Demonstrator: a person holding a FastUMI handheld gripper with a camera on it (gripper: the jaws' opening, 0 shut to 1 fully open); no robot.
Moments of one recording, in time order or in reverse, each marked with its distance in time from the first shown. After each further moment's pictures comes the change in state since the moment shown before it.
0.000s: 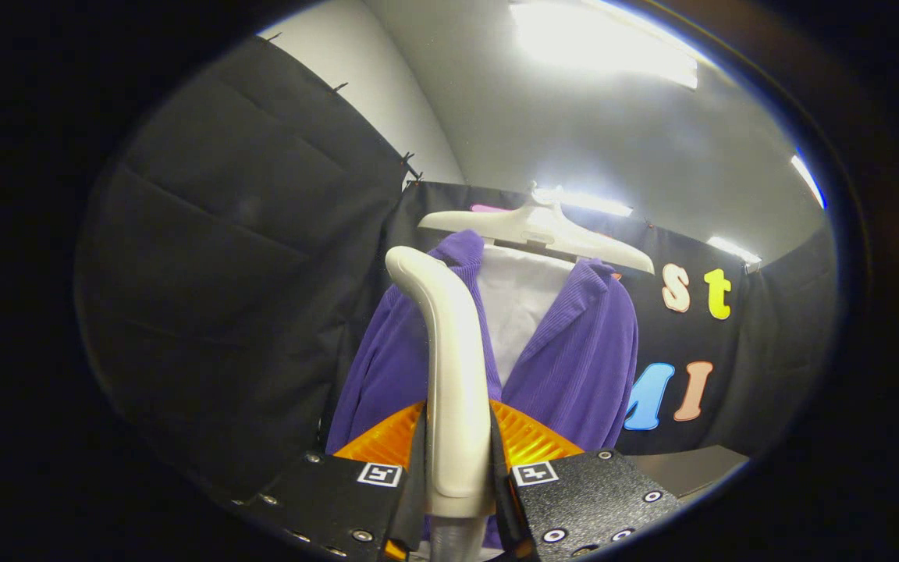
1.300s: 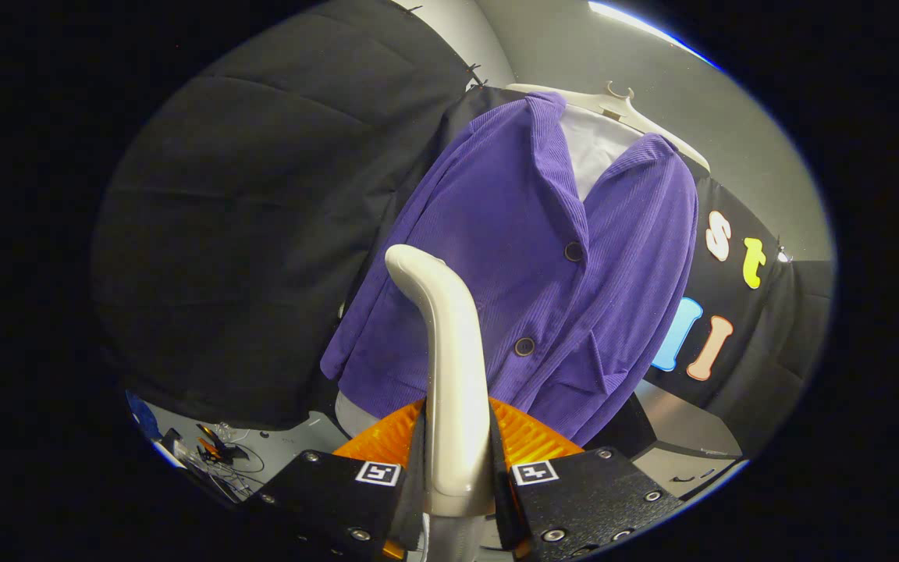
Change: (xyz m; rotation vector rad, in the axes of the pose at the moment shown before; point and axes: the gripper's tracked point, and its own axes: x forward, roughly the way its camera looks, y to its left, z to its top) arm -0.062 0.047 -0.185 -0.171 0.341 0.121
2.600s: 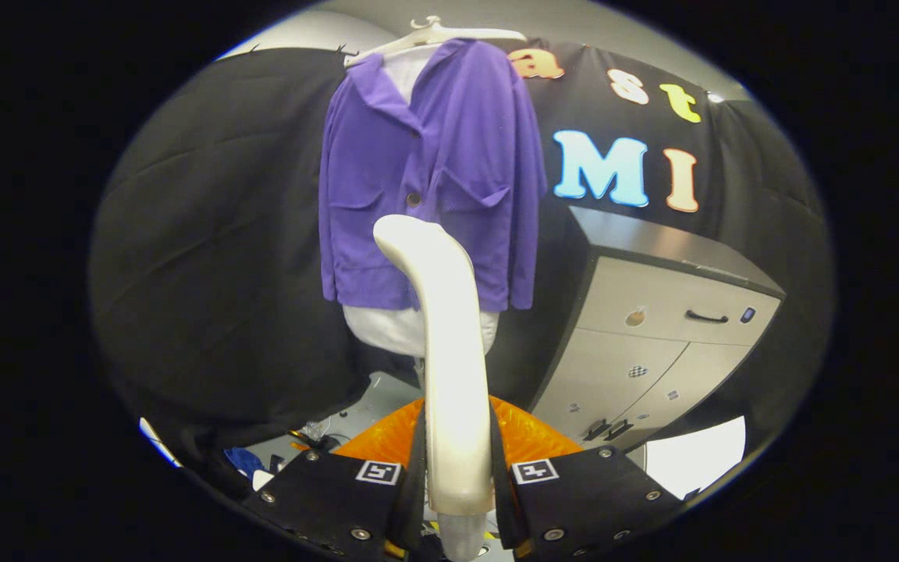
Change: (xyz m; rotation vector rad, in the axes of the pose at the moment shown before) arm -0.165 -0.097 -0.127 0.486 0.227 0.029
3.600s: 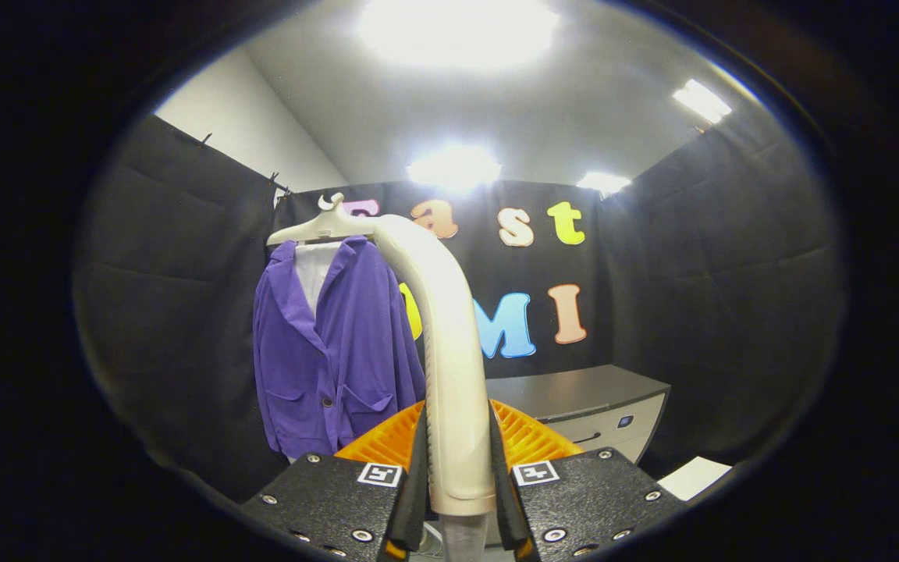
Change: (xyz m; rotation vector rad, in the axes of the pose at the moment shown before) arm -0.137 -0.083 0.147 0.088 -0.538 -0.265
